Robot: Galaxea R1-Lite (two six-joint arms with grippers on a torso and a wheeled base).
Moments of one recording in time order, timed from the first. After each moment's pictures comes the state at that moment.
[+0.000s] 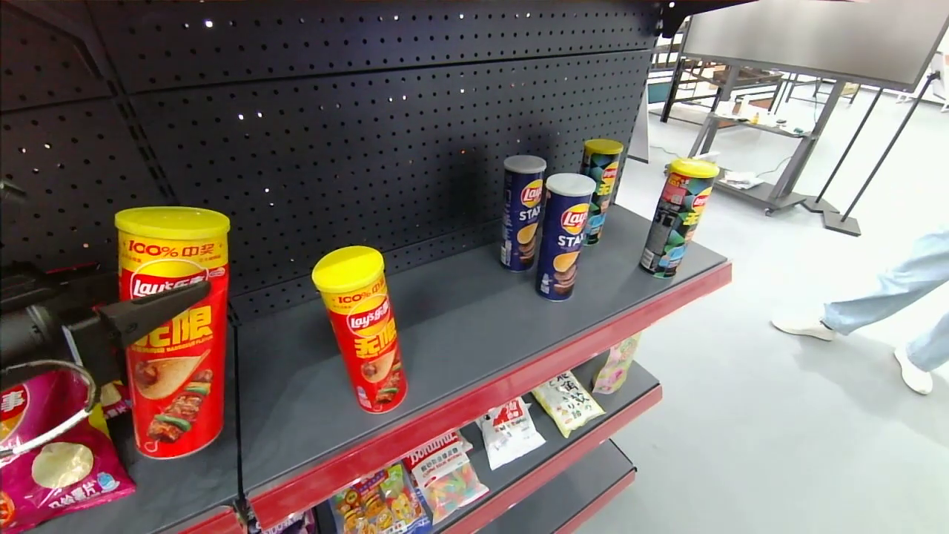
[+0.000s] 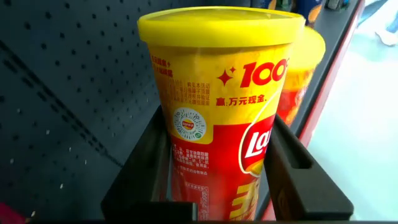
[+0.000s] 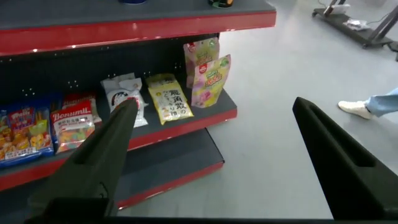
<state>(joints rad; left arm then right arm) 0.06 1.16 -0.60 -0.38 -0.50 0.19 -0.05 0.10 -0.02 0.00 0.11 -0.14</state>
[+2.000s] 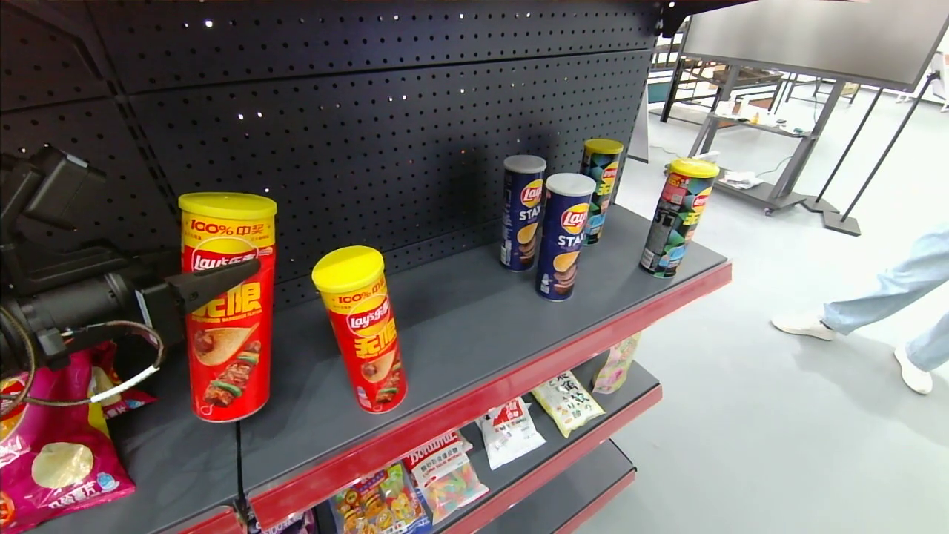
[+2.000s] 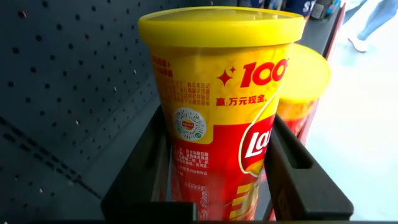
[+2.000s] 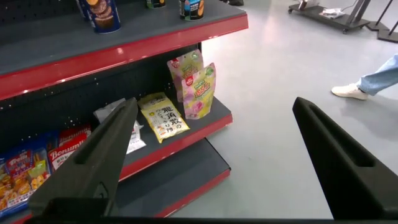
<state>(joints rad) -0.02 1.31 -0.63 -0.52 -0.50 0.14 0.00 0.00 0.00 0.00 -0.06 0.00</state>
